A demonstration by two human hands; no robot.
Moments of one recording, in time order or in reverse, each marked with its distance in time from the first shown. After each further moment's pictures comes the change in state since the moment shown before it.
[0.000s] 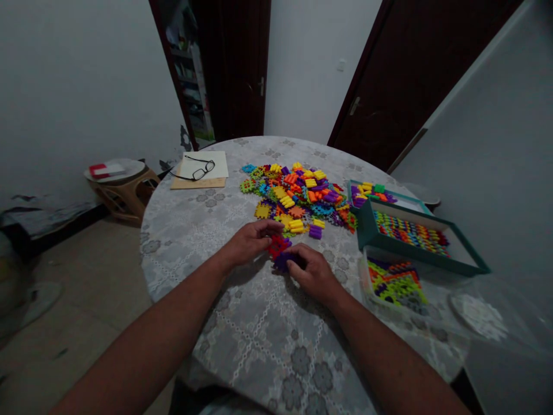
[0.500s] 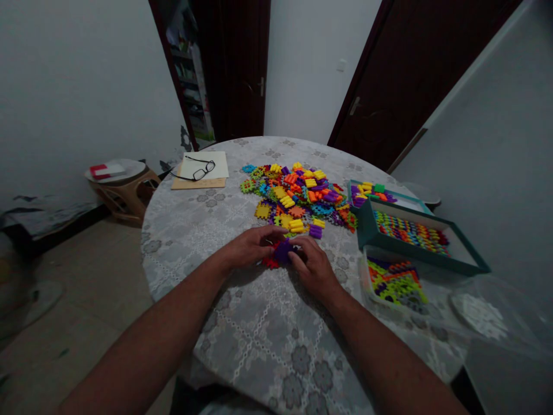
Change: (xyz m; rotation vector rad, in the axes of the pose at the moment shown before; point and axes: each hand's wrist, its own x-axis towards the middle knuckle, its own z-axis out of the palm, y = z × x) left_hand -0.005 0.001 -0.002 0.050 -0.167 0.006; right_hand 0.003 0.005 -0.001 -0.102 0.131 -0.059
